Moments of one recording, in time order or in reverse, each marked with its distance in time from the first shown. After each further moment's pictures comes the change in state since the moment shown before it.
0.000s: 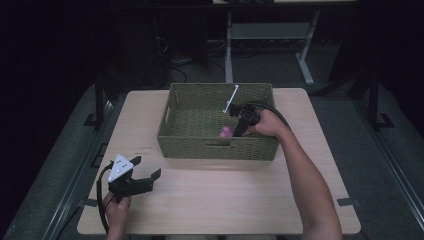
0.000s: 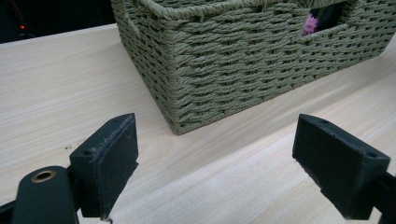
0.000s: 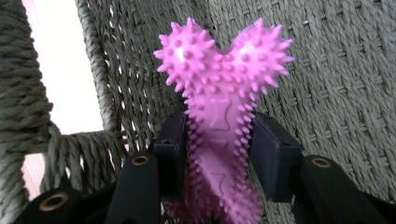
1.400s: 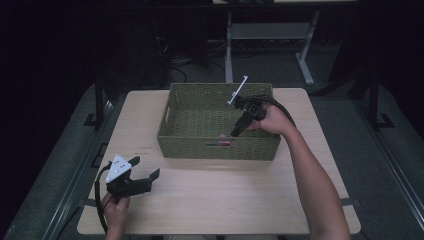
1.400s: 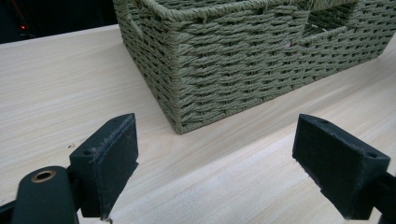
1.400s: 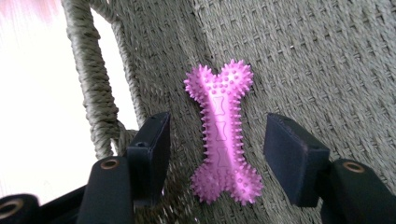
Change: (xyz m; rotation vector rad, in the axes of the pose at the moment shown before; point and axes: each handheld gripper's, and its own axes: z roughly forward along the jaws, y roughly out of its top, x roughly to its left) left arm 0.002 0.000 -0.003 -0.008 -0.002 -0.006; right arm 0.014 -0.008 -0.037 -0.121 -0.043 0.034
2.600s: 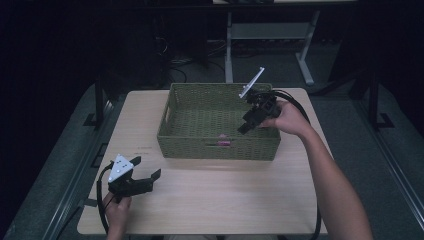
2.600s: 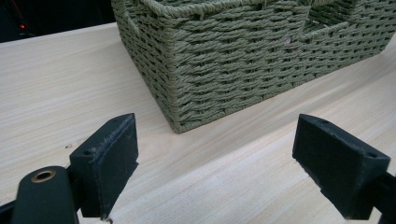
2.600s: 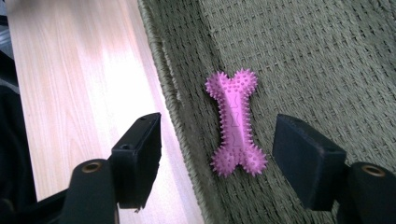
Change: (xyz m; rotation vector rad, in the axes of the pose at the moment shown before) left arm -0.002 0.000 0.003 0.016 0.002 0.012; right arm 0.030 -0.020 -0.054 -0.113 -0.036 -0.026
